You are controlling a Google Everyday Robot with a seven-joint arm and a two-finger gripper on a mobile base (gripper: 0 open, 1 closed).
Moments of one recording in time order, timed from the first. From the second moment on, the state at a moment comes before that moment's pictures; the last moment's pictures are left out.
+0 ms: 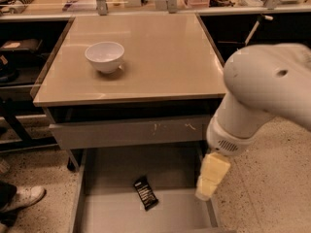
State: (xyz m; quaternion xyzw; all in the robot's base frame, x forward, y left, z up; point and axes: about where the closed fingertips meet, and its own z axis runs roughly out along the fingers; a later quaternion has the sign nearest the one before) arm 0.398 -0.135 0.776 -0.56 0.83 0.06 0.05
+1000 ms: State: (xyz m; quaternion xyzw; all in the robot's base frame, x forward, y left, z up) arm 0.404 -0.080 0.670 -0.47 0.87 0.16 0.04
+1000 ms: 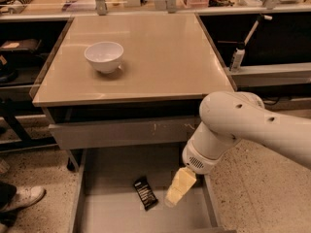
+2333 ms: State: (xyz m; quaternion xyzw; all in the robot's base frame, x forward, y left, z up) arm 0.391 -0.007 0.556 -0.41 0.88 0.24 0.02
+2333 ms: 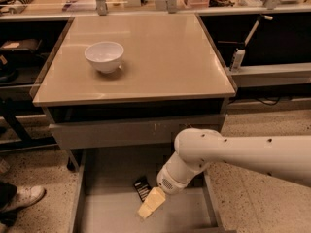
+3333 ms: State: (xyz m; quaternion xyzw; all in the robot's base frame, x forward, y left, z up) arm 0.405 -0.002 0.517 -0.37 0.90 0.23 0.04
